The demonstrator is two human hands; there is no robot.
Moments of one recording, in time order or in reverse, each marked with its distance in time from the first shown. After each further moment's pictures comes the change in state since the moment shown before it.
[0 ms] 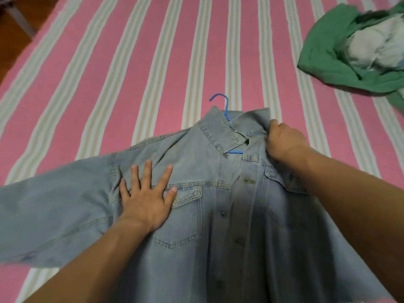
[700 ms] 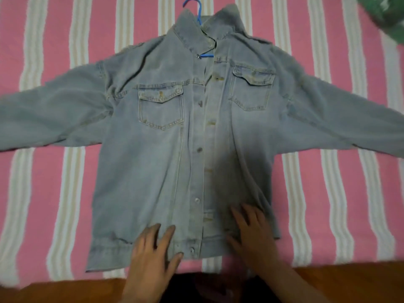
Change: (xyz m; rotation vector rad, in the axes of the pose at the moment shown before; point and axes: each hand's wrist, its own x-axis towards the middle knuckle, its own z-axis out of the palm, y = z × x) left_hand -0.399 -0.047 0.138 -0.154 -0.048 0.281; right_hand -0.539 -0.007 0.118 0.304 -0.188 -0.151
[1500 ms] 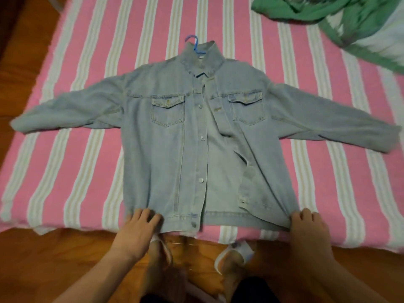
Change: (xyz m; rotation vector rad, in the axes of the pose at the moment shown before) left_hand -0.066 0.042 -0.009 0.386 -0.010 0.088; right_hand -0.127 0.166 -0.051 -0.306 0.162 0.162
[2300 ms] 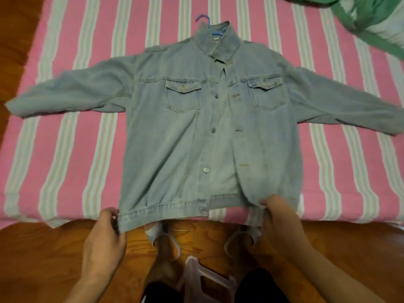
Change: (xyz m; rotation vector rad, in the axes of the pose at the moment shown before) left_hand -0.078 -0.100 0.000 -0.663 0.260 -0.608; right_hand -0.026 -0.160 -0.034 0.588 0.069 -0.092
